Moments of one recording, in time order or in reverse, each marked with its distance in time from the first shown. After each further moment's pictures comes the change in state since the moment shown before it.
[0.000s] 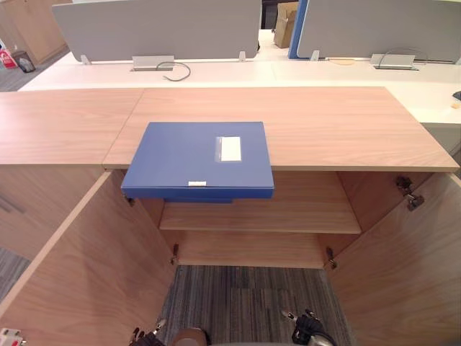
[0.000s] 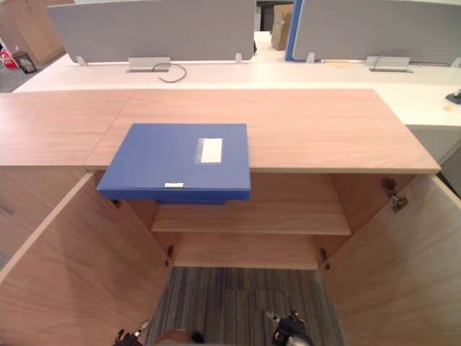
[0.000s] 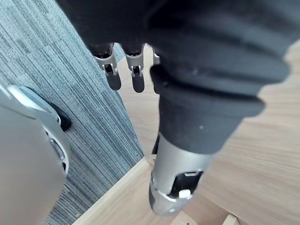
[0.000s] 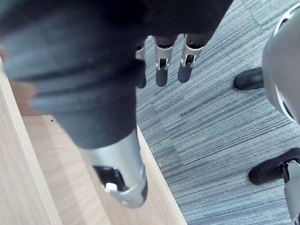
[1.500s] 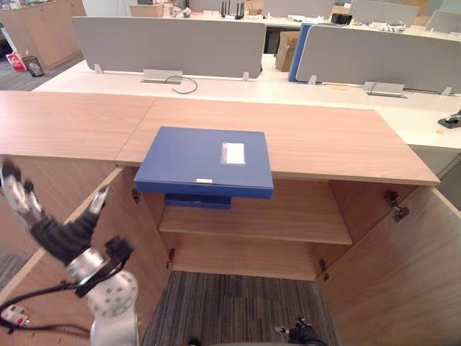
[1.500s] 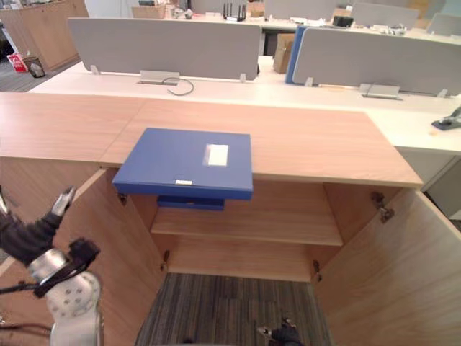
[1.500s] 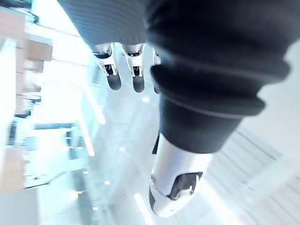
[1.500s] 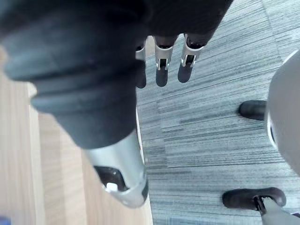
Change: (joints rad) left arm 0.033 0.069 -0.351 -1.664 1.055 0.022 0.621; right arm 0.042 0.012 0.198 -0.007 -0.149 0.023 -0.028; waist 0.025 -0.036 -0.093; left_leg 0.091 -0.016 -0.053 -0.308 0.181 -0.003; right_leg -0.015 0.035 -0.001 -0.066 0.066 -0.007
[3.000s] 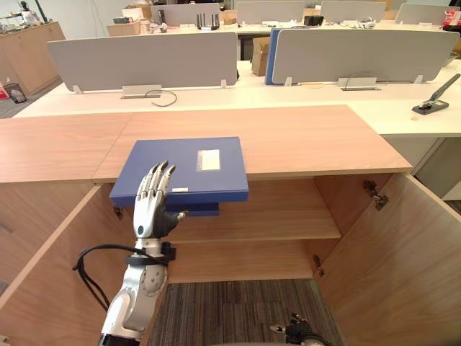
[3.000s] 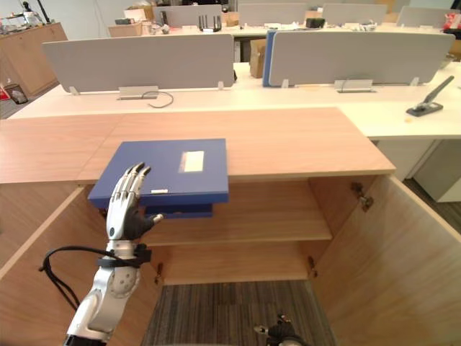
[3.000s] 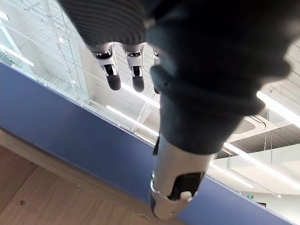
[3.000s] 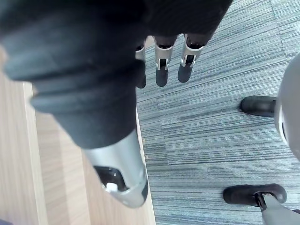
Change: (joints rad) left arm -0.067 0.213 -0.156 0.493 0.348 0.021 -0.209; right arm -0.059 -0.038 0.024 0.076 -0.015 -0.006 0.028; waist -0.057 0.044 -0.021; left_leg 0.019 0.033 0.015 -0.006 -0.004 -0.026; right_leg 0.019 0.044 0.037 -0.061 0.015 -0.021
